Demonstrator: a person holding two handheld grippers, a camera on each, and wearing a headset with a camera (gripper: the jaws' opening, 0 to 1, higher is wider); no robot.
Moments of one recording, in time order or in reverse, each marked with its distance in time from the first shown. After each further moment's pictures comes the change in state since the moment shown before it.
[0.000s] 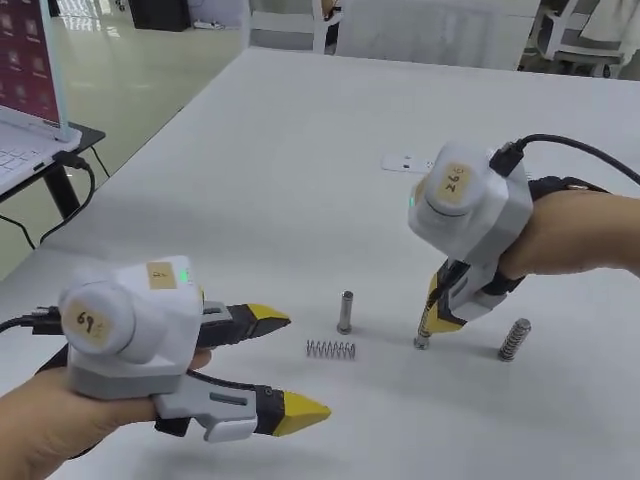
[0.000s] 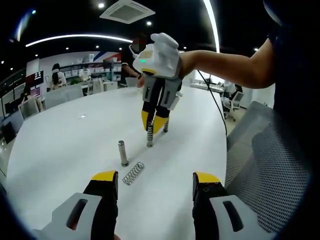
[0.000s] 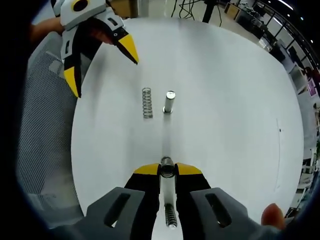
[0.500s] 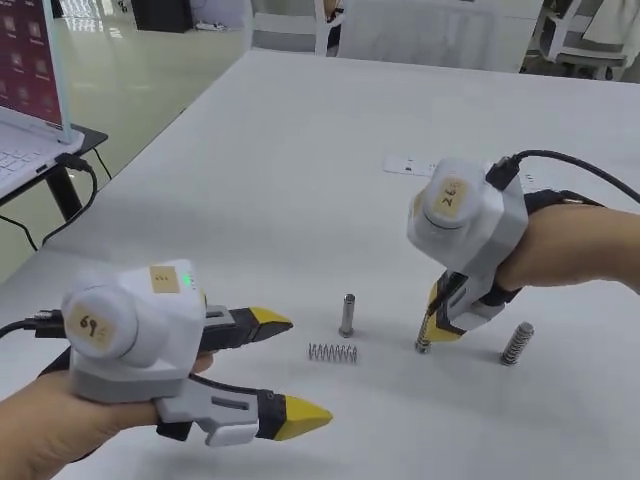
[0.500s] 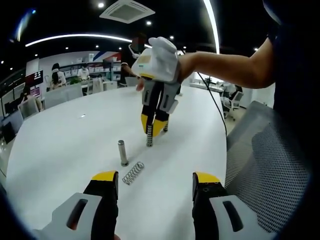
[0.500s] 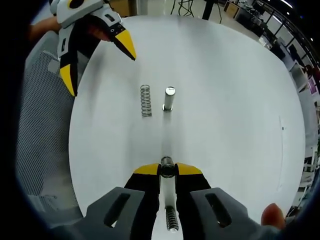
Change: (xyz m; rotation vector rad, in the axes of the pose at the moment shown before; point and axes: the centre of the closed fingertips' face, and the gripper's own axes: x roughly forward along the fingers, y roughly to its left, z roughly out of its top) left arm 0.001 0.000 -0.001 0.000 0.004 -0.003; right arm 0.010 -0.003 -0.005 0.014 0.010 0.007
